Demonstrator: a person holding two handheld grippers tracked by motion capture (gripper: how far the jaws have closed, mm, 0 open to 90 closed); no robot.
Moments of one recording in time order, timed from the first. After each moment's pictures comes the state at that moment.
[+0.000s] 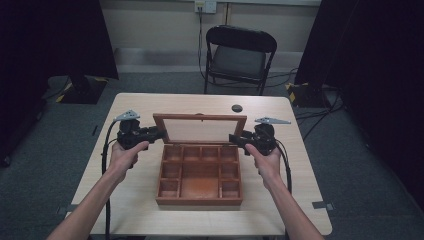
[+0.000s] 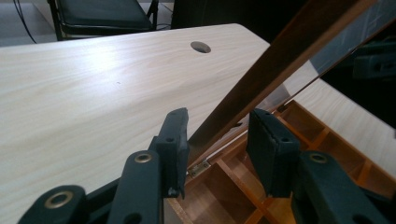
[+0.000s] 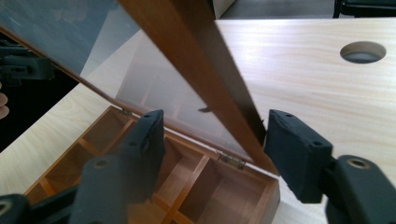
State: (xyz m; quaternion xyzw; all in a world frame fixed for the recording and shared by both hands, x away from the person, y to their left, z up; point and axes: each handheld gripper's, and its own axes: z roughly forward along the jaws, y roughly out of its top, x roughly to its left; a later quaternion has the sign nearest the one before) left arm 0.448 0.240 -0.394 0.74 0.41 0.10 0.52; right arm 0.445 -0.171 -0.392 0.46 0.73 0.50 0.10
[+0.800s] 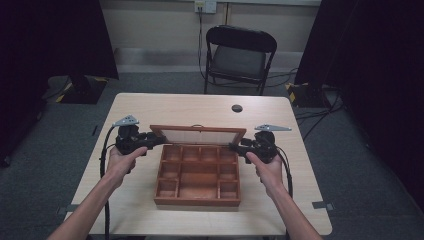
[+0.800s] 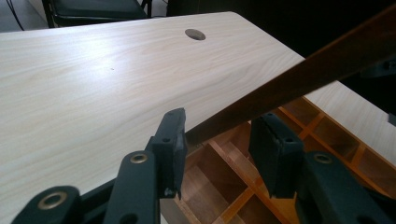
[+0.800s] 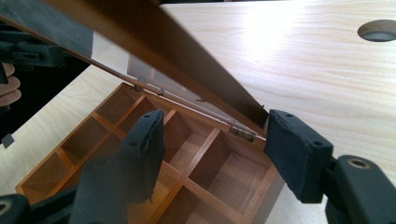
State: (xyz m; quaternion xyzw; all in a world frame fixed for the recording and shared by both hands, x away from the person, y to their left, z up) left arm 0.435 0.243 -0.399 0.75 0.40 0.09 0.51; right arm 0.426 -0.173 -0.399 0.46 0.74 0.49 0.08
